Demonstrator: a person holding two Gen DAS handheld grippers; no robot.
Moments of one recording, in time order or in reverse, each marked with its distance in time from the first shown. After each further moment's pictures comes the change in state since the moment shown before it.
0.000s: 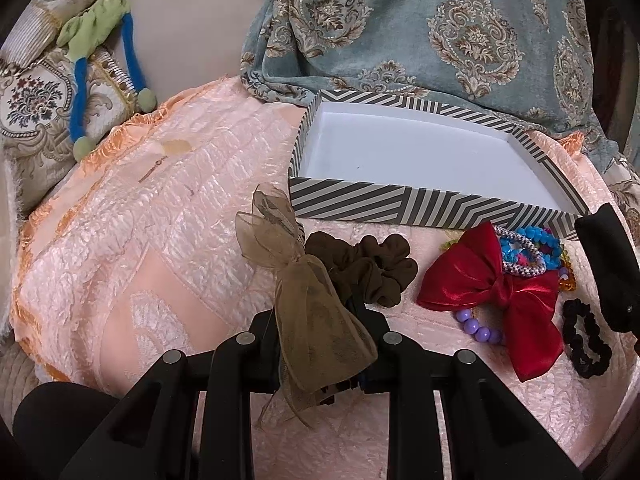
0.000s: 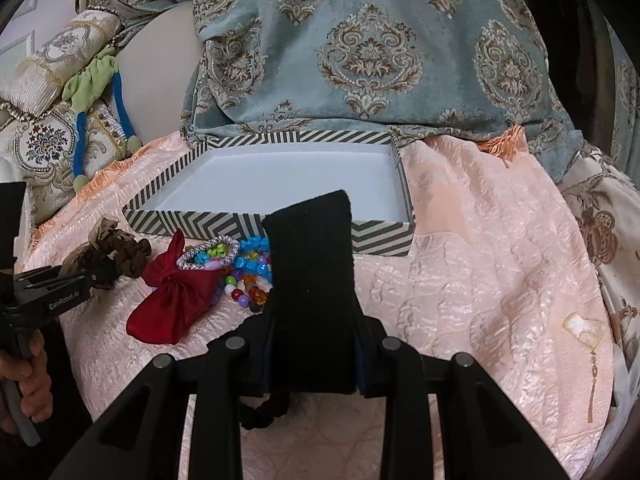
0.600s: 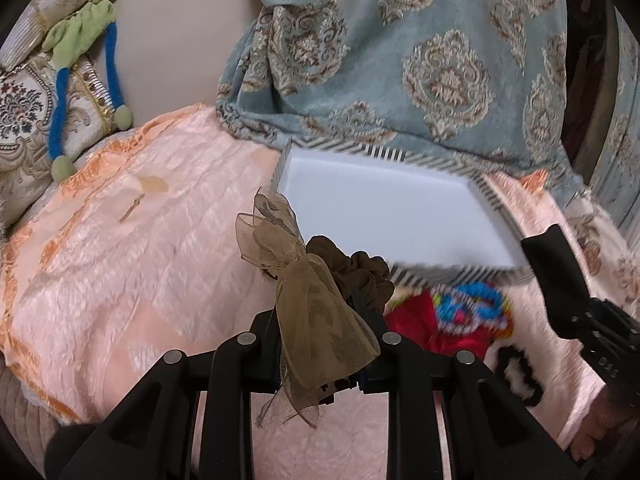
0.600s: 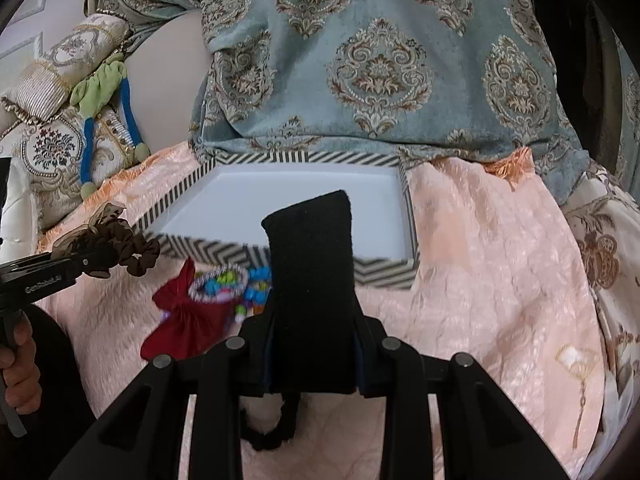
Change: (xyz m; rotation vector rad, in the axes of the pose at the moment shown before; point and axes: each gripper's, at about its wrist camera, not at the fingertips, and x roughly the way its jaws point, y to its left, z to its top) left arm -0.033 0.003 0.050 -0.033 -0.060 -0.149; right arm -0.003 -0.002 0.033 -0.011 -0.029 0.023
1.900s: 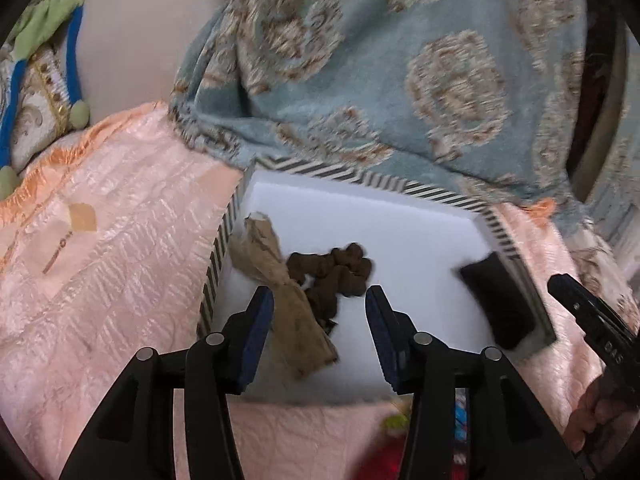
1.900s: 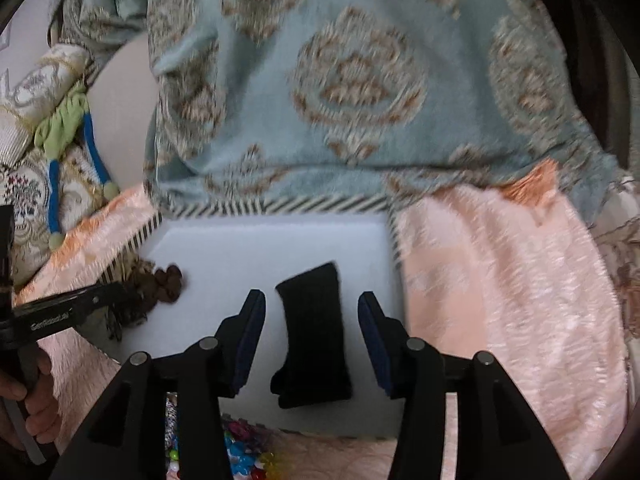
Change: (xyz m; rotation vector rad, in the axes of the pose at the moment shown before) left arm 0.084 -0.003 0.048 -0.012 -0.004 -0.117; right arm 0.077 -0.041 0.061 0.090 -0.081 -0.034
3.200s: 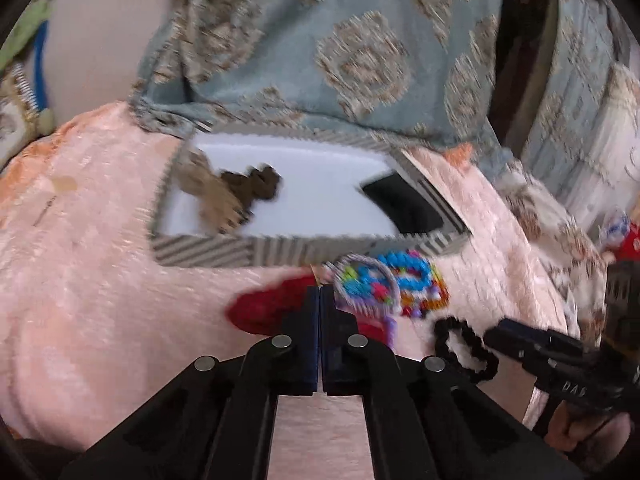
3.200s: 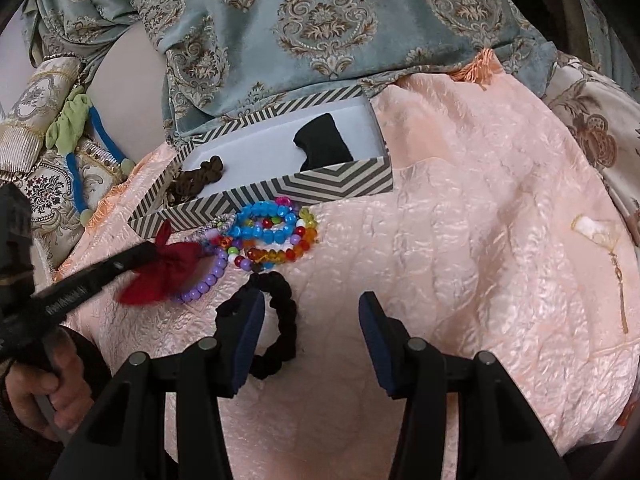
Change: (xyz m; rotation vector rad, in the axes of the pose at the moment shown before) left arm -0.065 -0.030 -0.075 0.088 0.021 -0.145; right arm -0.092 0.010 -0.116 0.161 0.211 0.062
